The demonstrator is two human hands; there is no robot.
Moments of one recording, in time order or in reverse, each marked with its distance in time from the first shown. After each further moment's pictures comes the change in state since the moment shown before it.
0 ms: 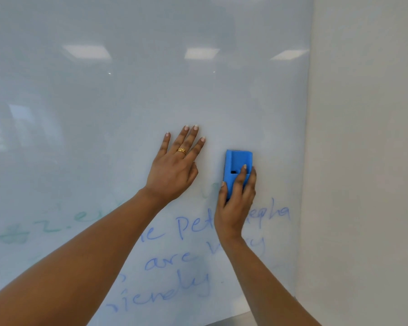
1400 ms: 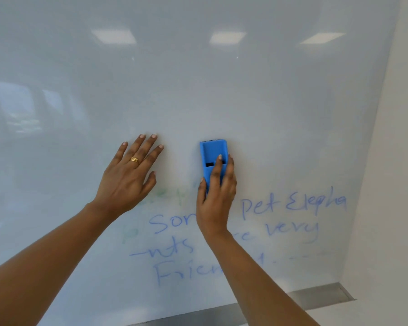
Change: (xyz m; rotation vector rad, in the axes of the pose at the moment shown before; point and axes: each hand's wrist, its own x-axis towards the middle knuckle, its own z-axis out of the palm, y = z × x) left_hand -0.153 -0.165 -0.069 0.061 -0.128 -0.100; right_hand -0.093 -0.136 0.071 0.018 -0.153 -0.133
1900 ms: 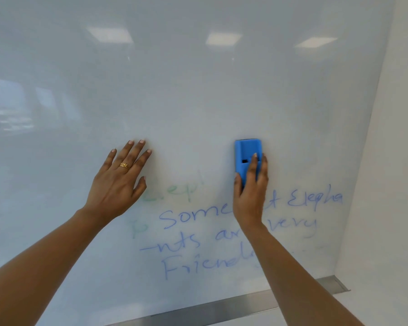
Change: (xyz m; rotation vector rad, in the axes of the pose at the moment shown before) left_hand -0.033 -0.030 -0.004 -0.010 -0.032 -0.053; right_hand 0.018 0.045 -0.029 -0.077 -0.013 0.018
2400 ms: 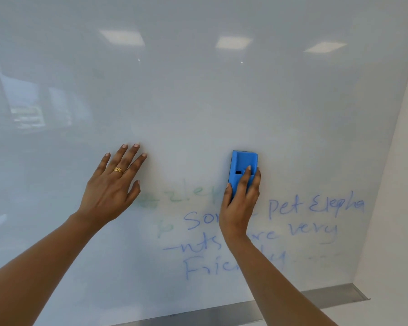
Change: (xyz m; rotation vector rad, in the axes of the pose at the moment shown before) left_hand -0.035 -0.060 -0.009 0.024 -0.043 -0.036; right_hand -0.042 -0.069 0.040 0.042 0.040 0.095
